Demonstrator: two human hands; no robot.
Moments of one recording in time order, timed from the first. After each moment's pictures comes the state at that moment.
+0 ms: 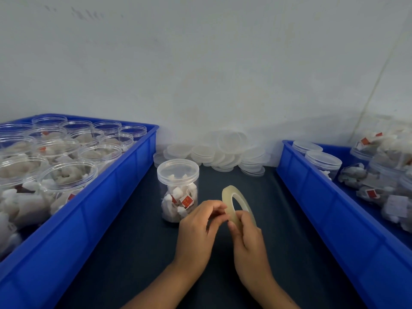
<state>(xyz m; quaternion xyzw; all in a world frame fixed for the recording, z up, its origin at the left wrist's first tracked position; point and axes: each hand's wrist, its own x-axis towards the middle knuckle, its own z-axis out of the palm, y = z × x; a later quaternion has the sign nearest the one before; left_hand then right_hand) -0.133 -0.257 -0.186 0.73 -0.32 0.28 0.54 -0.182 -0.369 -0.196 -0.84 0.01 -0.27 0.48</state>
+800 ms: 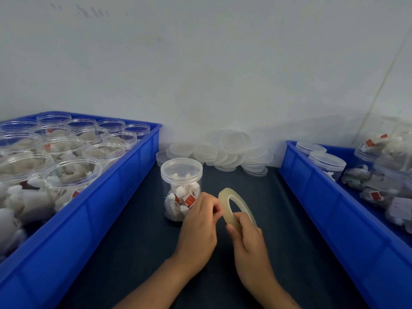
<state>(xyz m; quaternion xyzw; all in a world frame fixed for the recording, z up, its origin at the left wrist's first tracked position) -0.123 -0.253 -0.187 0.77 -0.33 0.26 0.49 -0.186 -0.367 -0.194 -0.87 0.00 -0.23 0.44</state>
